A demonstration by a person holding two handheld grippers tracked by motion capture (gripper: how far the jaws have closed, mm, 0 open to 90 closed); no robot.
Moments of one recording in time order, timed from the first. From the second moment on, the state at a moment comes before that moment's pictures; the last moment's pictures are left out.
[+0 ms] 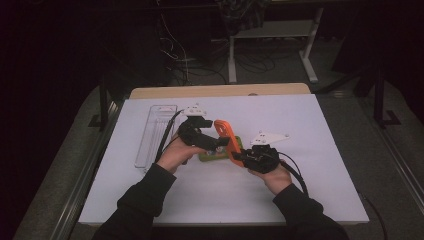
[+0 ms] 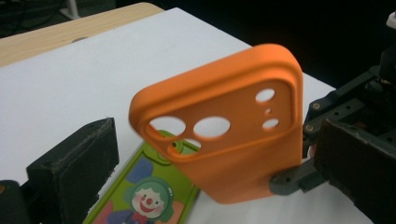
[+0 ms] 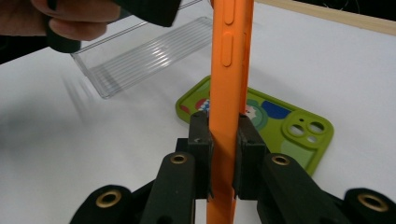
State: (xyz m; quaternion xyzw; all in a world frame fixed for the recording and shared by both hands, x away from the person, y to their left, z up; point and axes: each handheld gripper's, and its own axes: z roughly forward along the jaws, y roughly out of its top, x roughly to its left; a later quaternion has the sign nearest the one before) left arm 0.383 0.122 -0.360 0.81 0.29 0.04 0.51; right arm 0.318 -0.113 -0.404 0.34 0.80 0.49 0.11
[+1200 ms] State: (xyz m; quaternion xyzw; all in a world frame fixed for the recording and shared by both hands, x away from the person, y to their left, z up) left arm 0.381 0.126 -0.374 0.79 0.29 0.02 0.54; right arm 0.311 -0.089 -0.413 0.32 0.81 0.47 0.09
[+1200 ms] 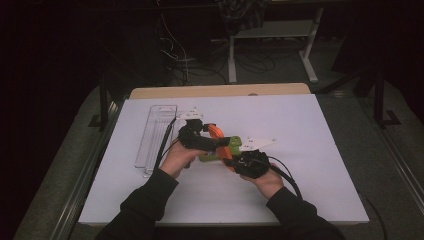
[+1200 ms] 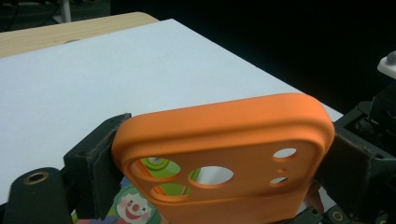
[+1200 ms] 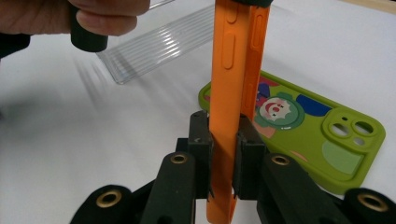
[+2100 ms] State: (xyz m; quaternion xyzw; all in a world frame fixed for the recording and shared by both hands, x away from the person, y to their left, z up) left arm 0.392 0.124 -0.345 0.80 0.29 0.05 0.52; right arm 0.313 -0.129 -0.414 0.34 0.83 0.43 0.11
